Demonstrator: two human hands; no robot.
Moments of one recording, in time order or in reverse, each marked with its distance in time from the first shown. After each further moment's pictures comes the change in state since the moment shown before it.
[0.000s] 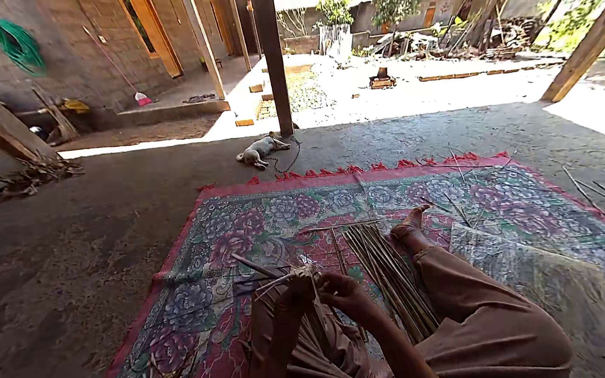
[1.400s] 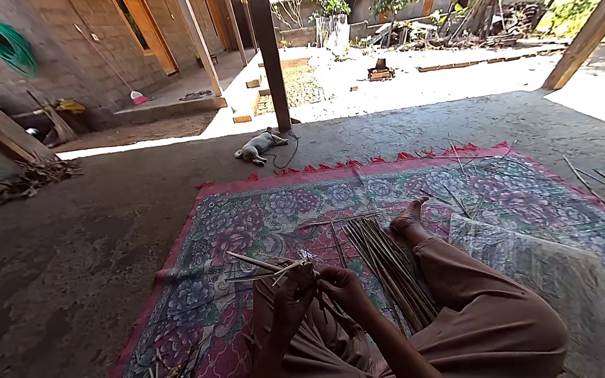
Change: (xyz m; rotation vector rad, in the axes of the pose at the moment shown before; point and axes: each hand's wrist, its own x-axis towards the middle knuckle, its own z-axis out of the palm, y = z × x) left_hand 0.013 0.010 -0.008 0.402 -0.138 0.173; right_hand 0.006 0.001 0.016 -0.143 0.215 -0.041
